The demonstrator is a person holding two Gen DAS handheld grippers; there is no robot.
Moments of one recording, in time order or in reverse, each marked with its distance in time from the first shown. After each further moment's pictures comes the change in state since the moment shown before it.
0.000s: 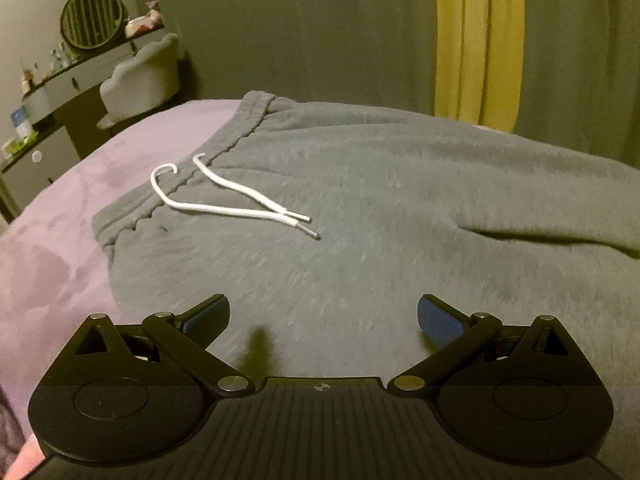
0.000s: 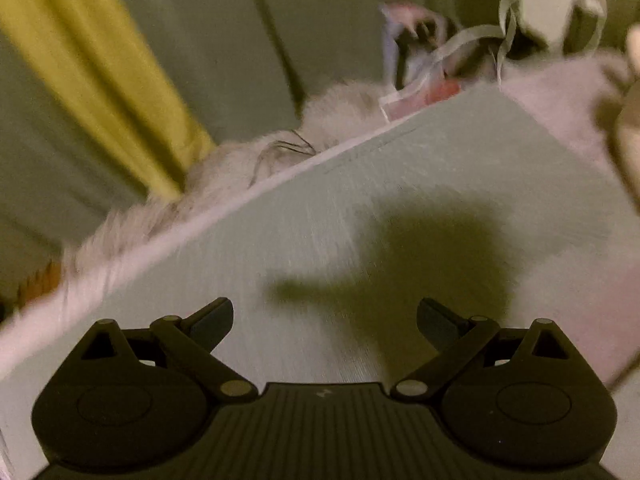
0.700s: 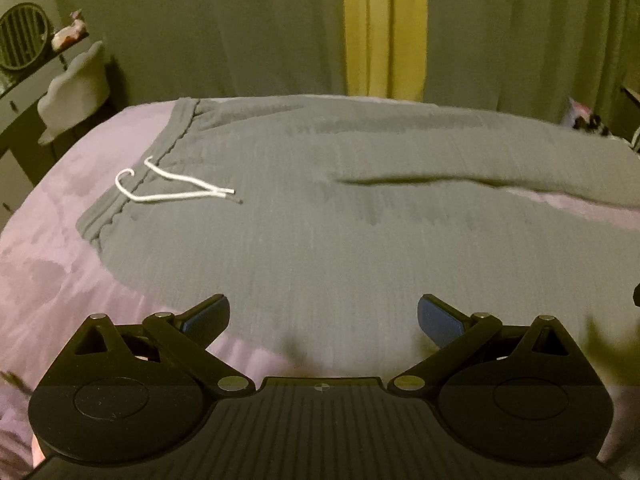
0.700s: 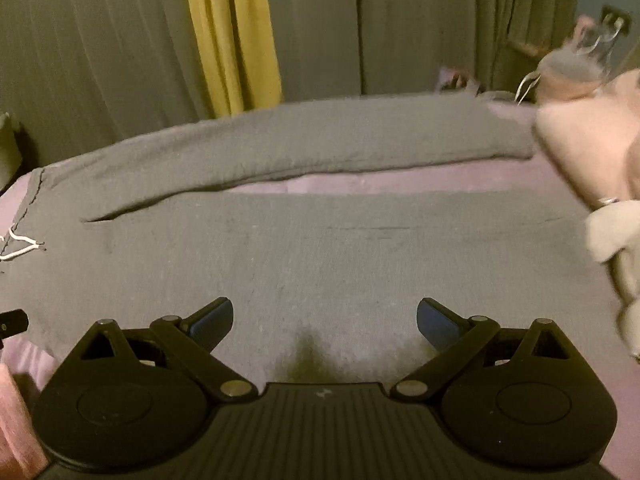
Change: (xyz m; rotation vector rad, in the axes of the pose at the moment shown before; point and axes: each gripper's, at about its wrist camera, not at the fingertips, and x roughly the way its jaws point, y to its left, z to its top) left arm -0.119 -0.023 -0.011 0.160 0.101 -0.186; right arm -0.193 -0.097 -0.298 -0.434 -0.195 0.122
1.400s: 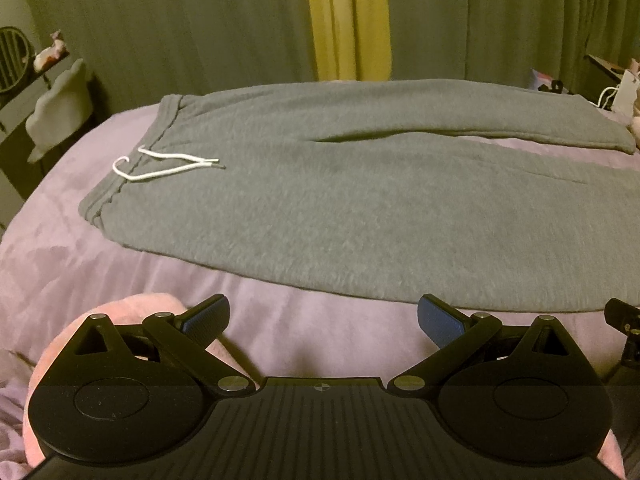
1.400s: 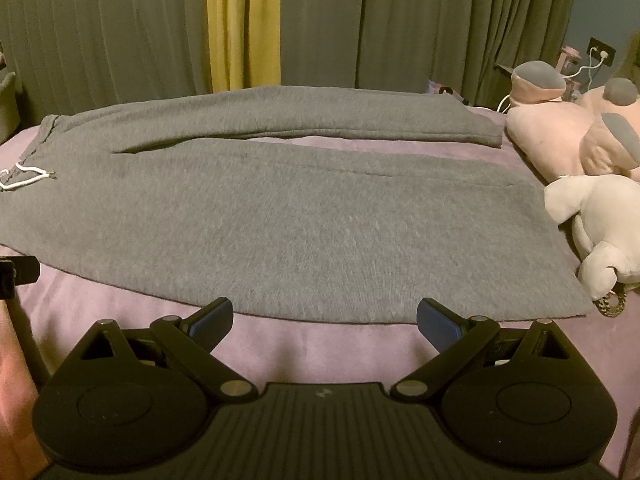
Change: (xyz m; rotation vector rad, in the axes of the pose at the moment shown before) left arm -0.050 -0.016 -0.072 0.104 -0.003 -0.032; right arm -0.068 0.023 -0.107 -0.116 -0.079 -0.105
